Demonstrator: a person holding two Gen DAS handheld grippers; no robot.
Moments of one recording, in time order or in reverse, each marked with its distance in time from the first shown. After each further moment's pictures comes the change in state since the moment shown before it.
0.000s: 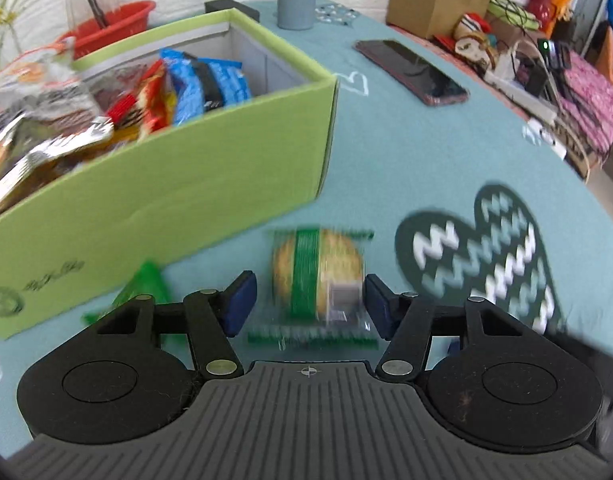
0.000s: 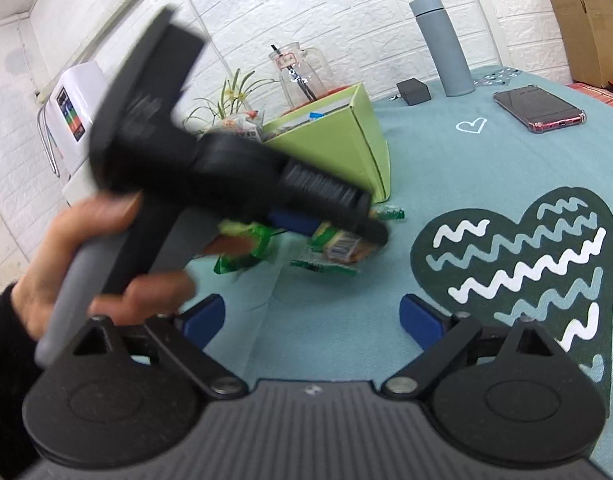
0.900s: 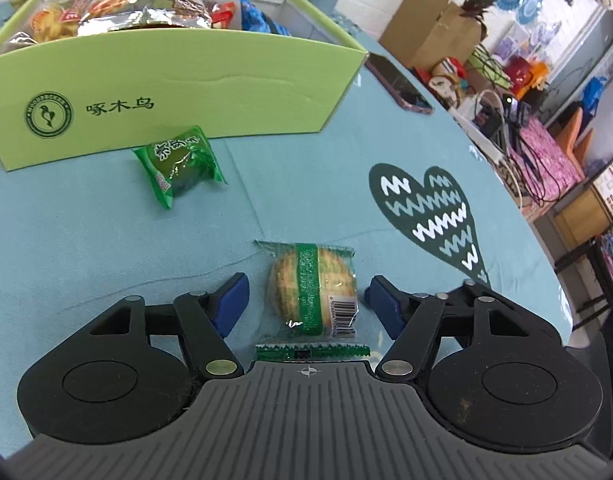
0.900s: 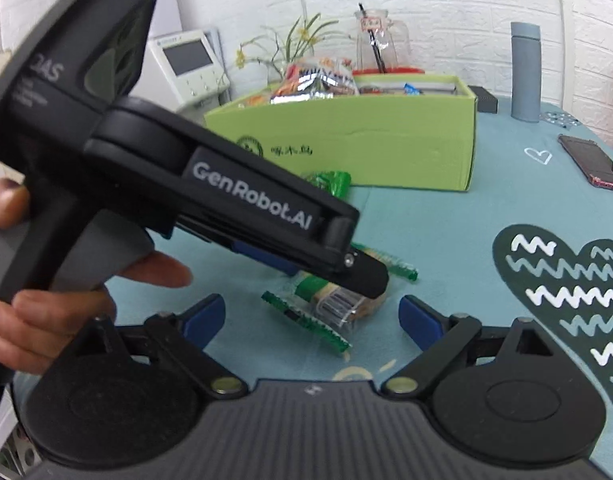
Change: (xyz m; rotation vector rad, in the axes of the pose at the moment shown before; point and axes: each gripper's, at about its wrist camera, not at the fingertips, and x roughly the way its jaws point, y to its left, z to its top) left arm -0.055 0.054 -0.070 -0.242 -0.031 -0.257; right arm 0.013 0.070 -0.022 -0.322 0.139 -0.049
